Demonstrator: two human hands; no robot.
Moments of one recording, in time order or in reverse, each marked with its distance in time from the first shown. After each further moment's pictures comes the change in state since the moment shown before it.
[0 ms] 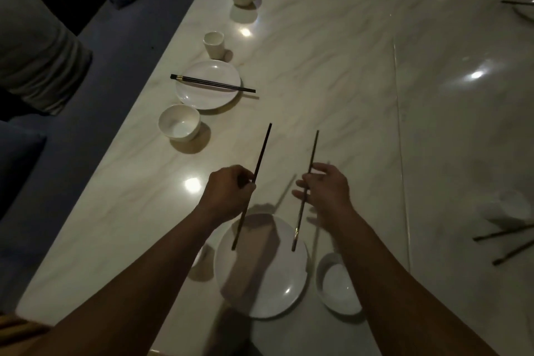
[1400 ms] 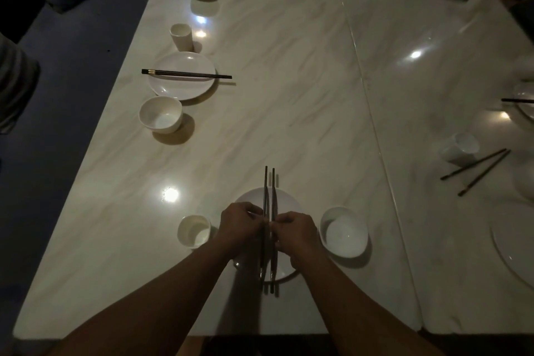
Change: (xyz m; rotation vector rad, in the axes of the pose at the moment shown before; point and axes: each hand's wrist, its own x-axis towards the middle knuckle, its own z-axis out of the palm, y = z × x) left_hand -0.071 -0.071 0.068 -0.098 -0.300 -0.109; right_hand -0.081 0.146 0.013 -0.391 0.102 0.074
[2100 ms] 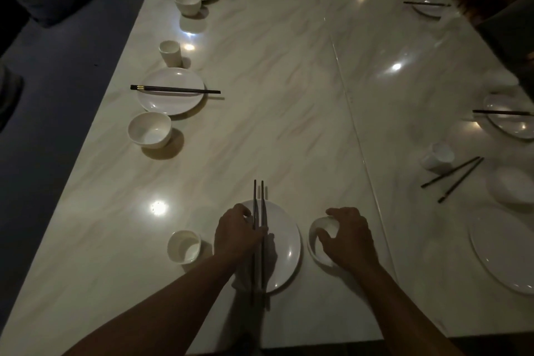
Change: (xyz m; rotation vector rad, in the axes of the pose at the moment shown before) left_hand -0.004 0.021 0.007 0.124 0.157 0.017; right_hand 0.005 0.012 -0.121 -0.671 0.303 -0.386
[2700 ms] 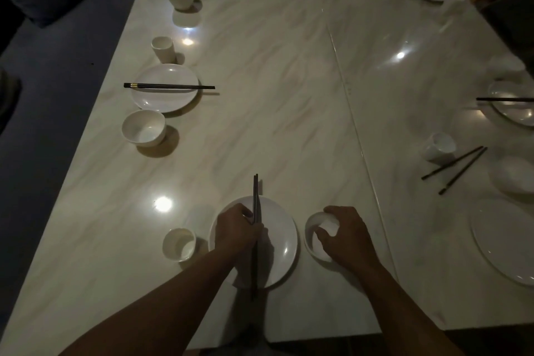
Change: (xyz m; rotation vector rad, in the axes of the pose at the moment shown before) left_hand -0.002 0.007 0.007 -0.068 -0.033 -0.069; right_hand 0.000 0.015 0.001 0.165 -0.009 -0.020
